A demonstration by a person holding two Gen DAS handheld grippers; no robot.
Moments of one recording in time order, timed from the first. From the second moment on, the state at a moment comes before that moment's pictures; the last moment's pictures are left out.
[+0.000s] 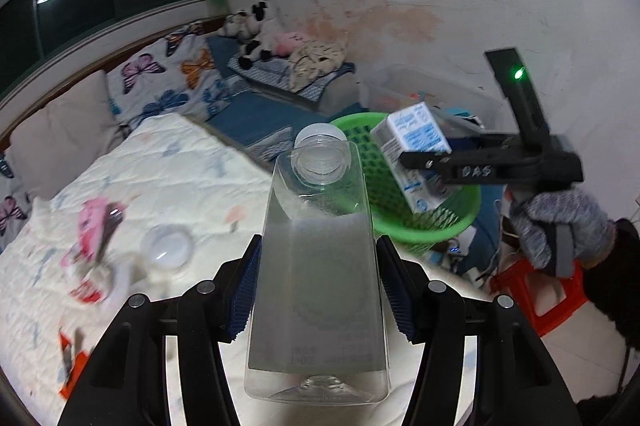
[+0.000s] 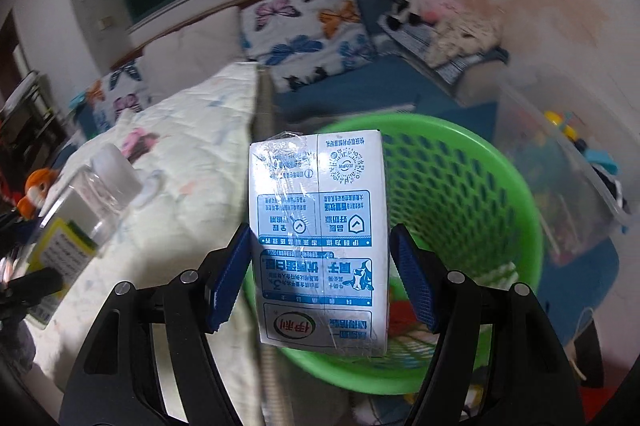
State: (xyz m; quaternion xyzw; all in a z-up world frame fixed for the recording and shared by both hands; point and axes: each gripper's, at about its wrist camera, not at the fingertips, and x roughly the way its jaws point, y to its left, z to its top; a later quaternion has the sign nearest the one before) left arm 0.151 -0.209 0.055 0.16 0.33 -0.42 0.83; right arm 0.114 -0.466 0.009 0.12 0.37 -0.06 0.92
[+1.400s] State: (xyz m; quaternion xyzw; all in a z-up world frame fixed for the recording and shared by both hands) left arm 0.184 -0.366 0.006 0.15 0.42 -0.44 0.78; right arm 0.043 -0.516 0.001 0.21 0.35 -0.09 0.91
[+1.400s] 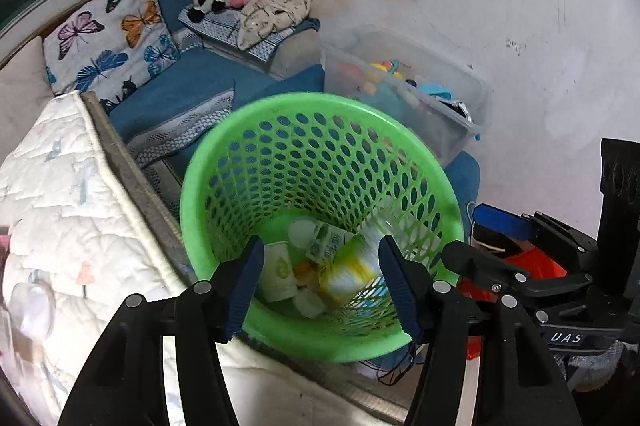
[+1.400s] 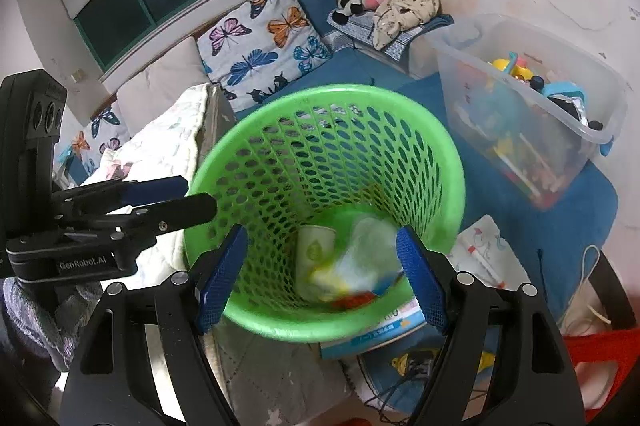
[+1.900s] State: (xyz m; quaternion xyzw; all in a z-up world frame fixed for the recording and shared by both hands) left arm 0.168 -0.251 0.034 0.10 0.38 -0.35 0.85; right arm 0.063 -0.451 0.011 0.18 0.35 -0.01 0.92
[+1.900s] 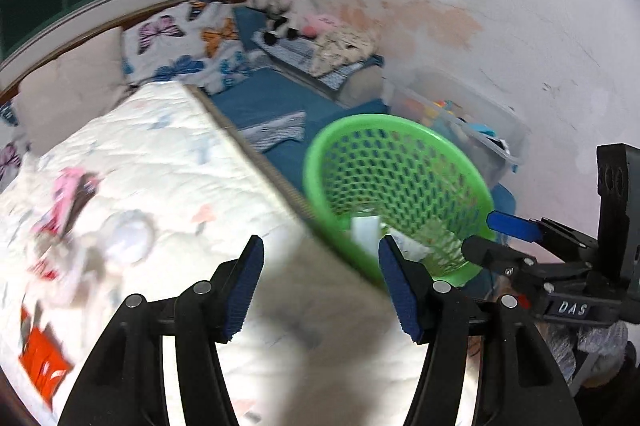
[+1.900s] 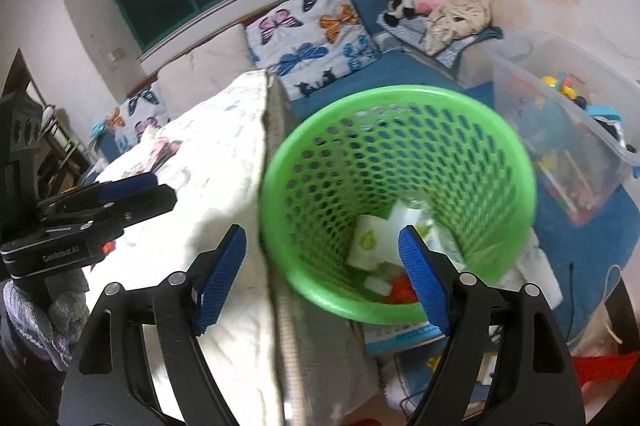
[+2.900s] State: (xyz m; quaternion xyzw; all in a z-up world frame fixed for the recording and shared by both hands) left arm 0.219 -0.002 -0.008 0.18 0.42 -0.20 0.87; right arm 0.140 -0.294 0.018 0.09 0.39 0.13 0.91
